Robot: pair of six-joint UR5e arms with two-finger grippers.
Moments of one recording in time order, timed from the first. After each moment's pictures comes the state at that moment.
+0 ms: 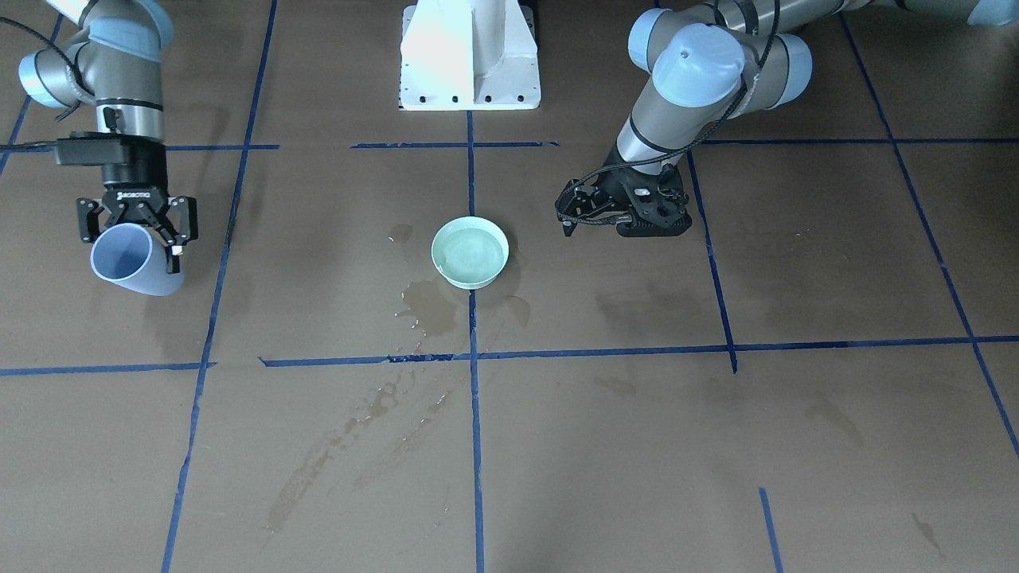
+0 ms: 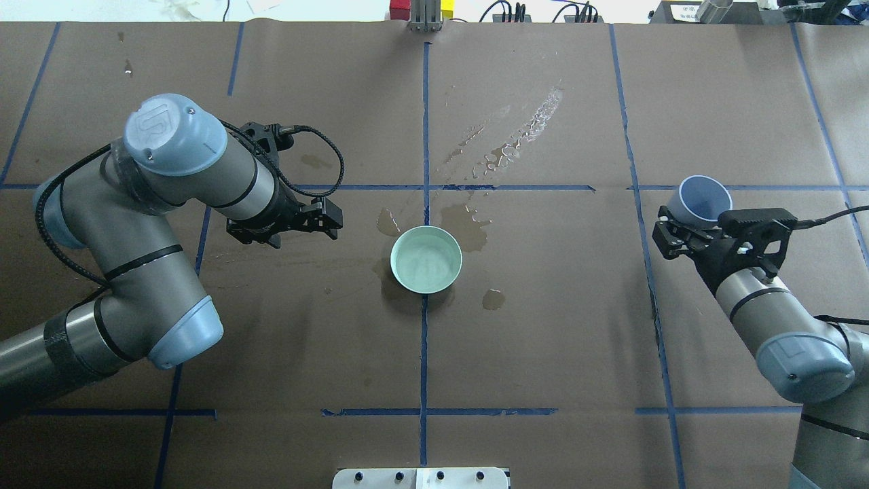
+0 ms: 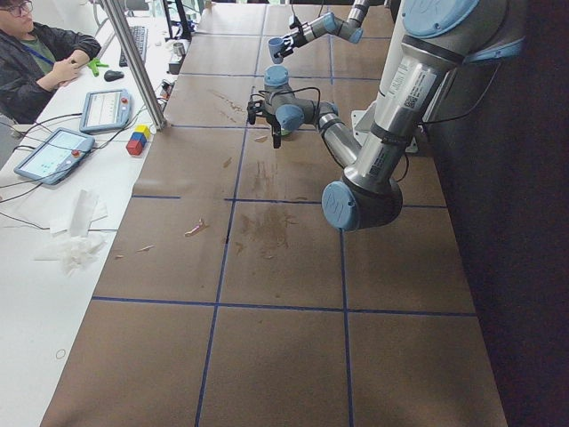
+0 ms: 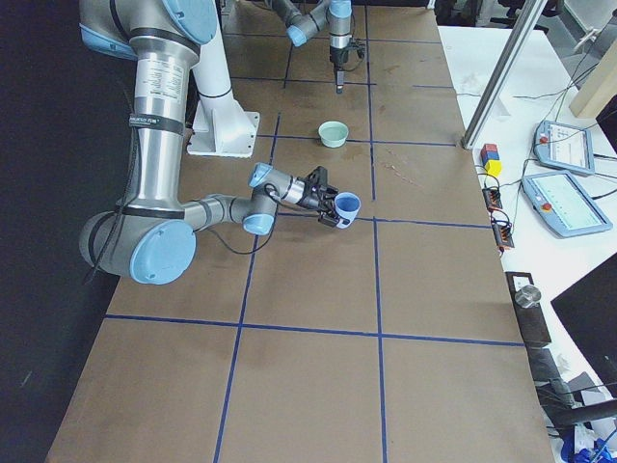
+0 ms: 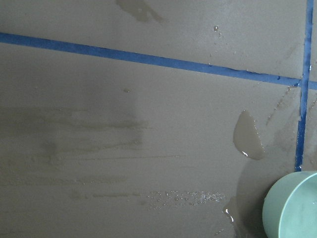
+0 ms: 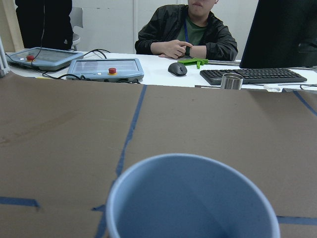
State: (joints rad) left arm -0.66 -2.06 -1.78 -1.76 -2.05 -1.28; right arm 0.40 -1.75 1.68 -0.42 0.80 1.12
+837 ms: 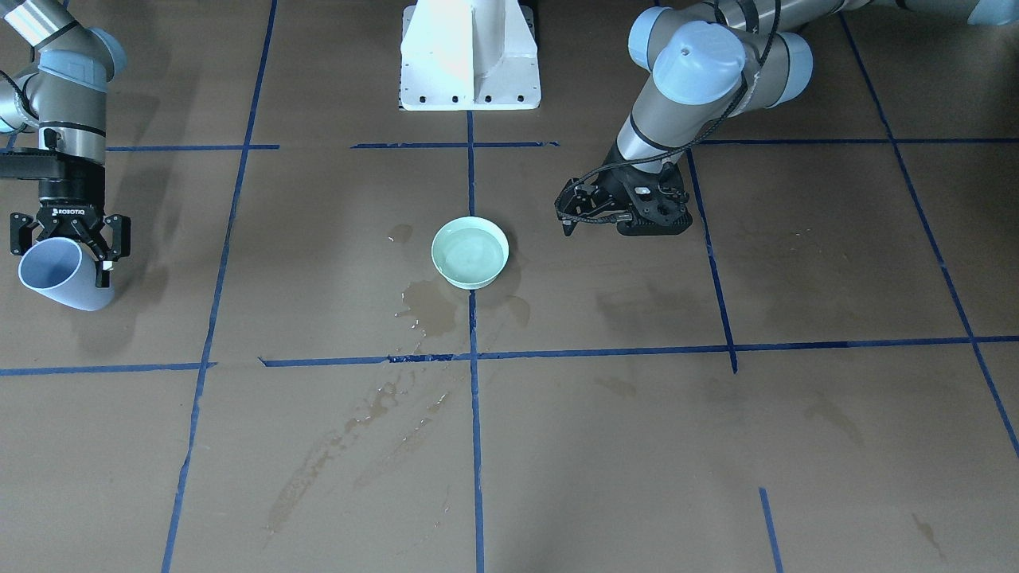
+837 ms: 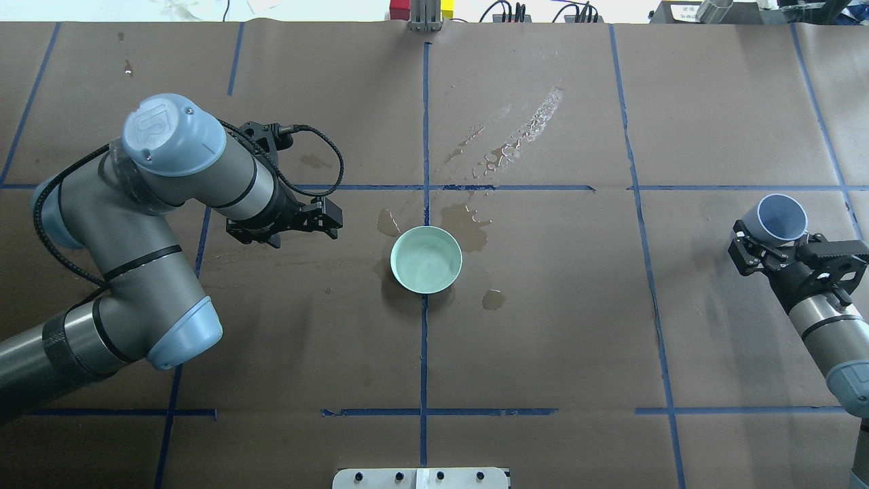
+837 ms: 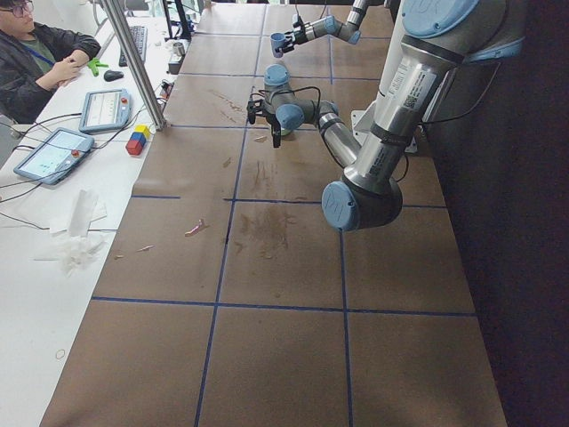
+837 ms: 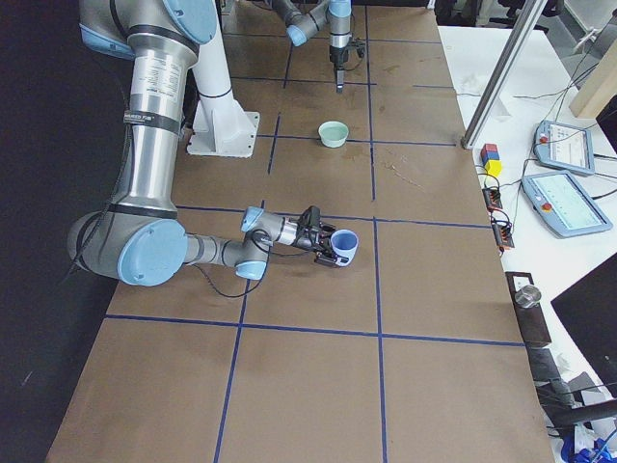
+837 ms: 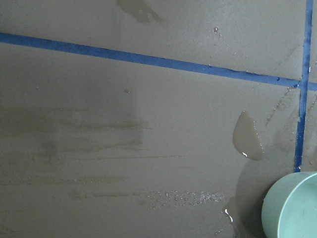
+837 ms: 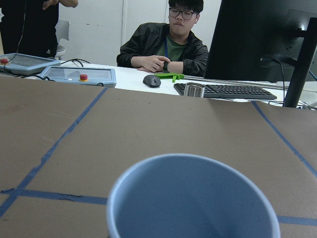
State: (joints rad) left arm -0.66 -2.06 -1.78 -1.76 -2.04 -1.28; right arm 0.40 -1.78 1.50 -0.21 0.71 1.08
